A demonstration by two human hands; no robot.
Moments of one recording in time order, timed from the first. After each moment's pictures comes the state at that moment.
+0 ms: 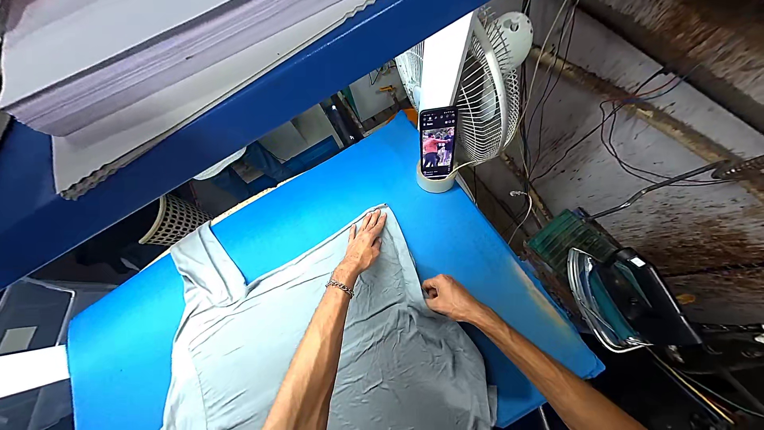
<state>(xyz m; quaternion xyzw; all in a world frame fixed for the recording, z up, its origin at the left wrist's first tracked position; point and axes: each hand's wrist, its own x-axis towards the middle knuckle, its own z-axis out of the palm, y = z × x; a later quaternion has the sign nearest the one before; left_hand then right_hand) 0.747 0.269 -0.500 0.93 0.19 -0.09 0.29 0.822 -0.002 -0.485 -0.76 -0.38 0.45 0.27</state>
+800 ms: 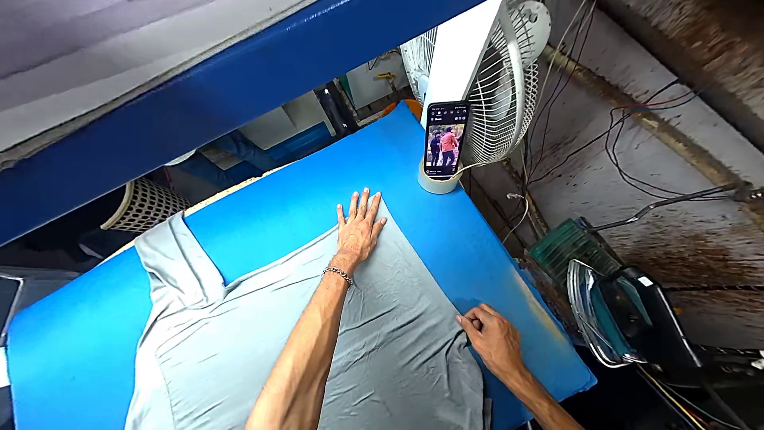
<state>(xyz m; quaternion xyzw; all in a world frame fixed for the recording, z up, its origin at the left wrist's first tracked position) 0.775 0.286 -0.532 0.97 0.22 -0.02 0.13 0.794 -0.099 -0.495 -0.92 -0.26 0.19 0.21</state>
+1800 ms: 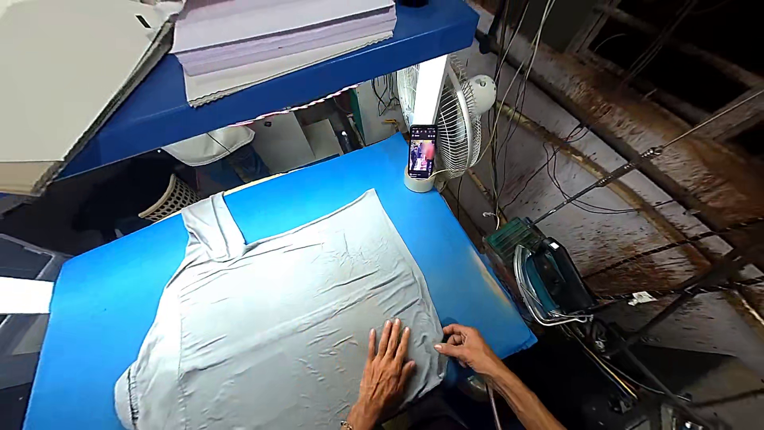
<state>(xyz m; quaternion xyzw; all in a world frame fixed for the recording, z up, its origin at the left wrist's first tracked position) 0.519 -0.066 -0.523 0.97 0.18 0.07 0.13 0.737 -0.212 -0.481 -0.72 -0.17 0.51 0.44</state>
